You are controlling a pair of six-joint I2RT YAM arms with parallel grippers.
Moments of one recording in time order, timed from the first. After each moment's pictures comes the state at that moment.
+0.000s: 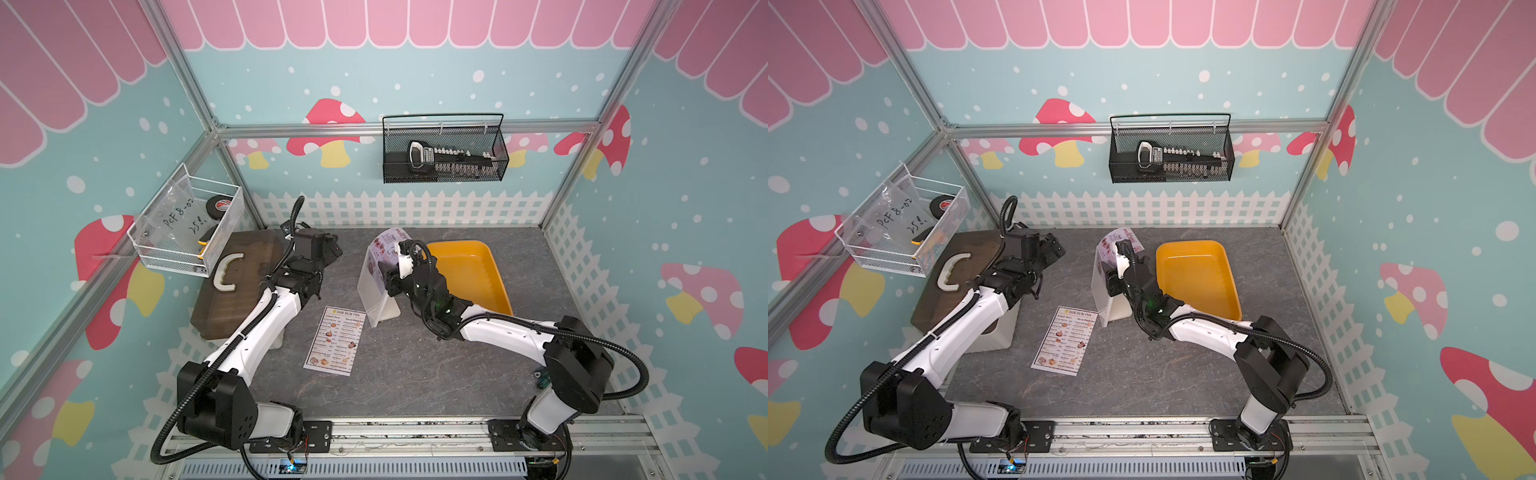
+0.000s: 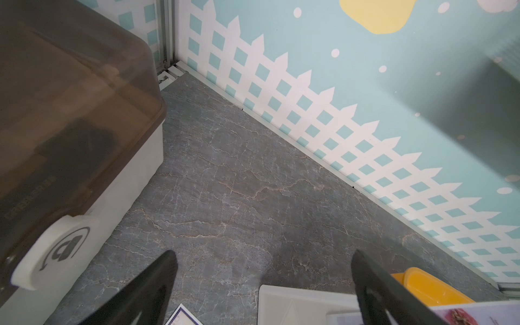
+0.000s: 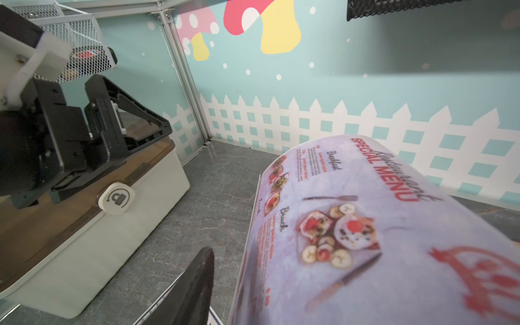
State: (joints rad) left arm -0.24 1.38 1.17 -0.33 -0.37 -0.70; right arm 0.86 1.65 1.09 0.41 0.27 0.21
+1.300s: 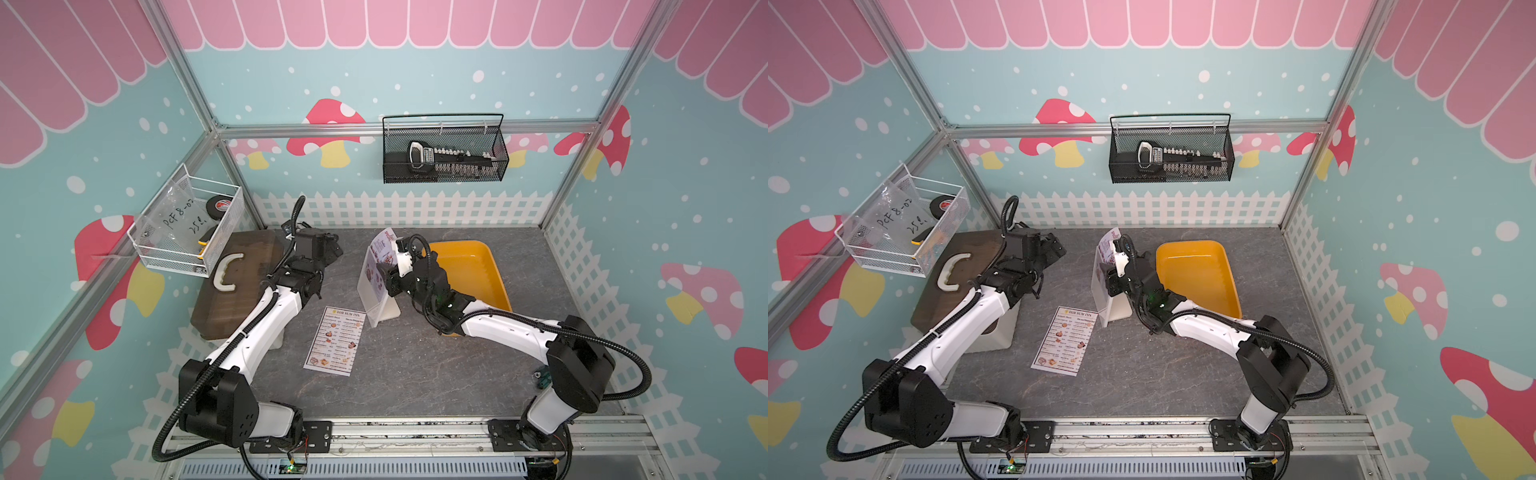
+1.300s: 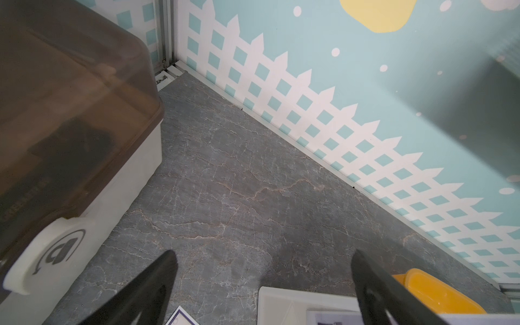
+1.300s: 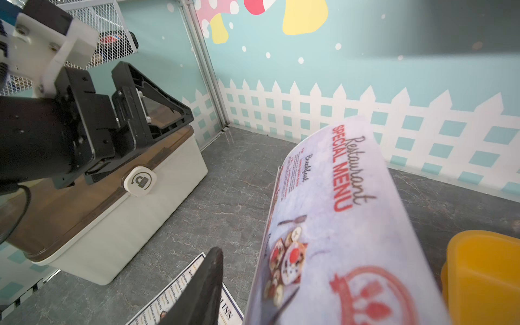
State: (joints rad) left arm -0.24 1.39 1.17 -0.32 -0.37 -0.70; right arm 0.84 1.64 1.13 0.31 0.15 0.22
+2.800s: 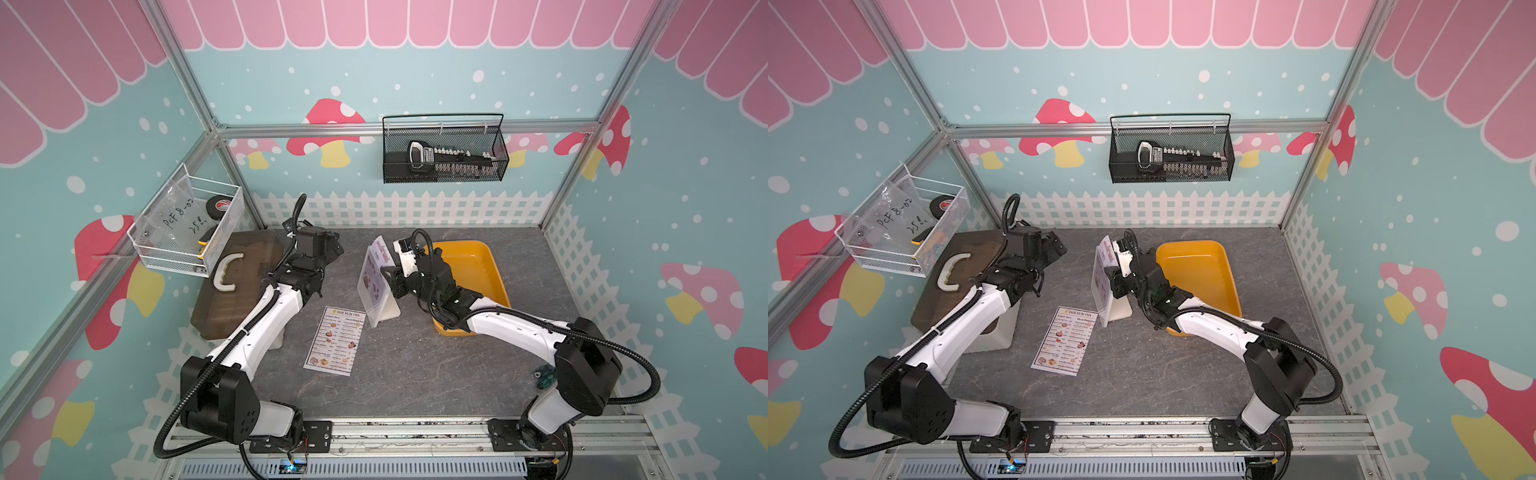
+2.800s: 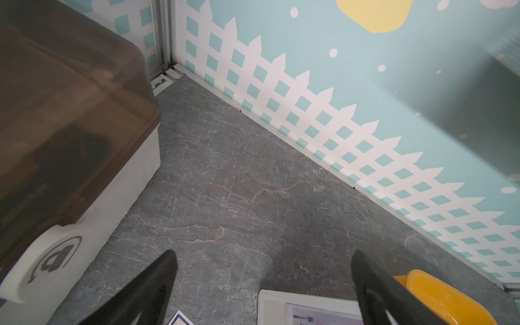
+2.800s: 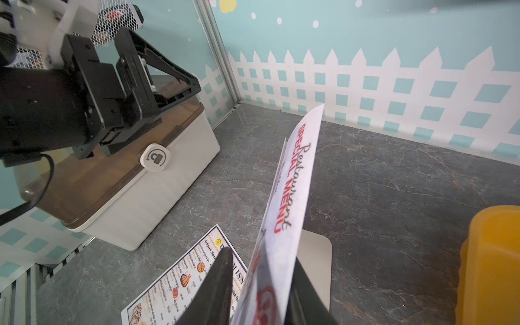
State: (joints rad) left arm -0.24 1.41 1.19 -0.32 -0.37 -0.68; right arm 0.79 1.61 1.14 0.18 0.01 0.26
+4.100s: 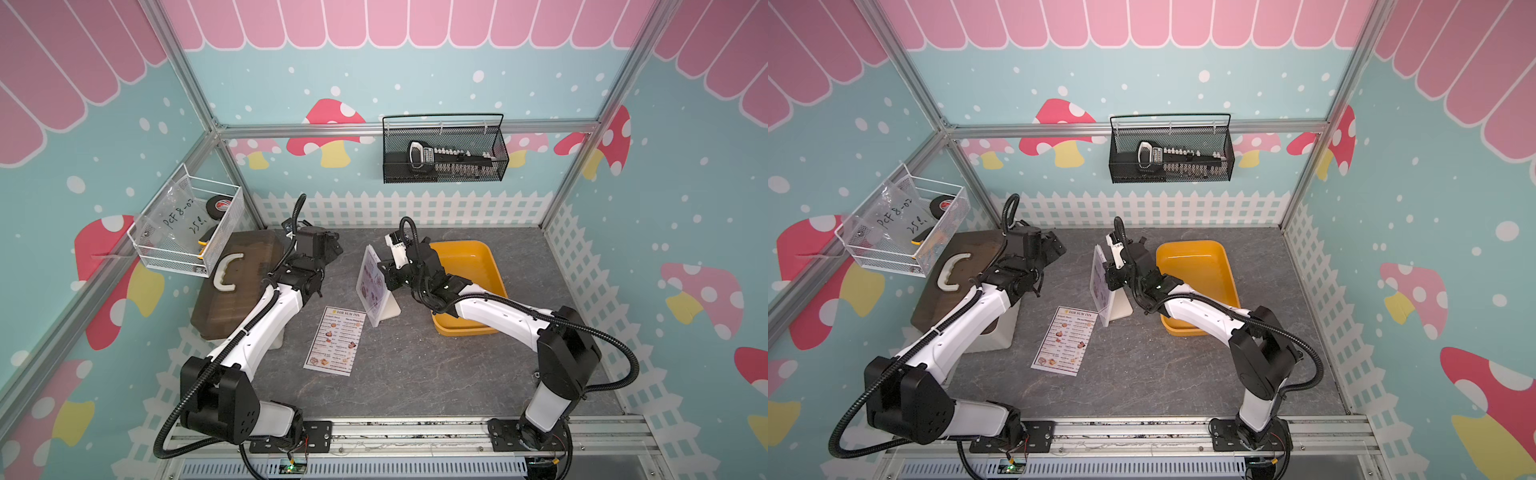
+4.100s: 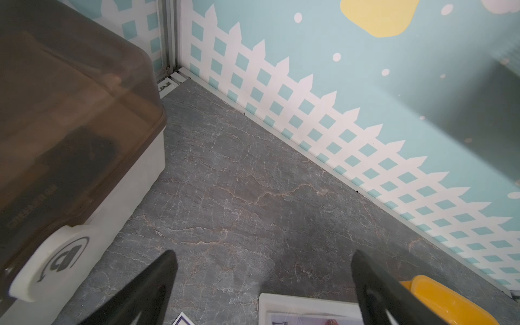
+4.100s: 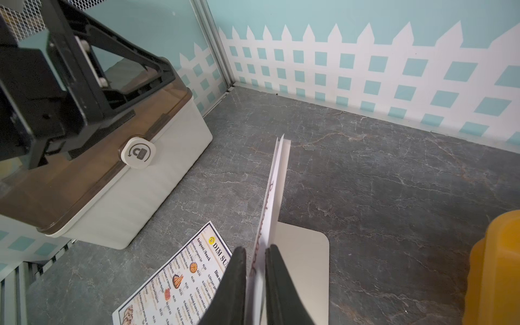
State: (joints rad) left arm -0.24 1.41 1.19 -0.32 -0.39 -0.68; right arm 0.78 1.73 1.32 0.04 -0.02 0.27
